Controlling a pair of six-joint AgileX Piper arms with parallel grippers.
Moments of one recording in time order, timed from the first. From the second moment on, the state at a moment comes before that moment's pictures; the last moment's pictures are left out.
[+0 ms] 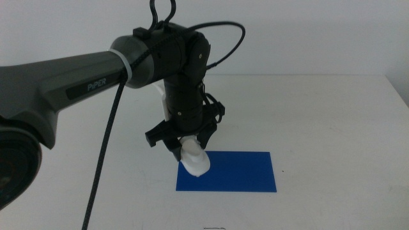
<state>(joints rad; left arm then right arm) -0.59 2.02 -1.68 -0.01 1.22 -1.07 -0.02 -0.01 0.03 0.02 0.38 -0.09</state>
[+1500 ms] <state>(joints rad) -0.71 2.23 -1.93 -0.04 1.22 -1.31 -0.02 -0.01 0.03 0.02 0.38 -0.09</state>
